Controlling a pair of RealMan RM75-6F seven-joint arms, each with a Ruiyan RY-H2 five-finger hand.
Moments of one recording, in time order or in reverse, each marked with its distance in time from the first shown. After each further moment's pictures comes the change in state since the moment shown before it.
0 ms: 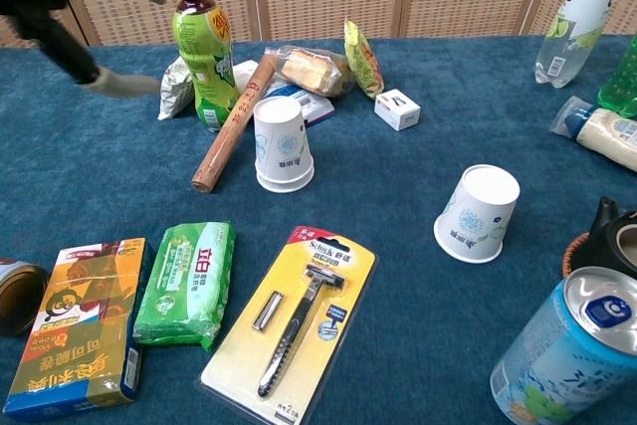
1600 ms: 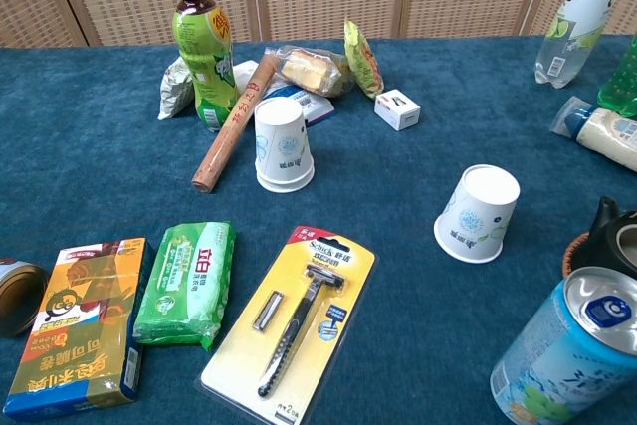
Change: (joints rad) left arm 0.583 0.288 0.128 0.144 0.391 0.329 -0.430; right arm 0.087 0.067 0.029 -0.216 -0.059 -0.074 -0.190
